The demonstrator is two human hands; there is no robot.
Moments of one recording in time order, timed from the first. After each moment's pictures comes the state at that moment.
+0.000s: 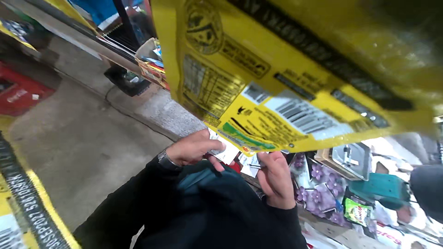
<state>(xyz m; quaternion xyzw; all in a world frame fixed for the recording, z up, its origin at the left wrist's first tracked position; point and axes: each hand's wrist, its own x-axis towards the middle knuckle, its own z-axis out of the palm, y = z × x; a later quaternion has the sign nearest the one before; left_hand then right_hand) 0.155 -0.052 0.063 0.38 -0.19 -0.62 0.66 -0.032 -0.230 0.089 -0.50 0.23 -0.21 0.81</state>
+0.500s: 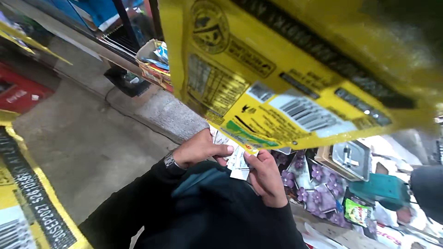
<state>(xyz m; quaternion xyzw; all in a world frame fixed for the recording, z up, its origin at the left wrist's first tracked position) 0.147 -0.063 0.054 0.43 -0.21 -0.54 0.69 -0.023 -0.219 0.078 -0.52 0.24 -0.14 0.80</state>
